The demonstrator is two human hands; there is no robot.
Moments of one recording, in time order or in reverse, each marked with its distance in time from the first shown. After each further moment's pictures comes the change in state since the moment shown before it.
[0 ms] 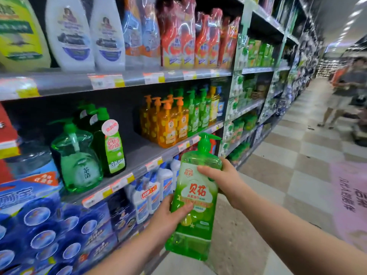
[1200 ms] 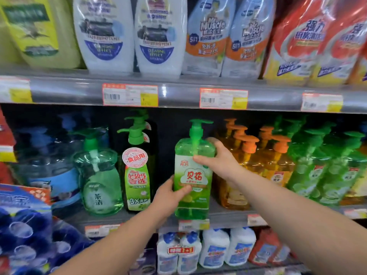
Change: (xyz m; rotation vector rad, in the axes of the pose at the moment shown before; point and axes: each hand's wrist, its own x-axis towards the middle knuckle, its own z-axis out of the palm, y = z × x) left_hand 0.284 0.037 -0.108 0.101 0.838 -0.037; right_hand 0.372 -0.062 0.139 -0.272 -0.731 -0.341
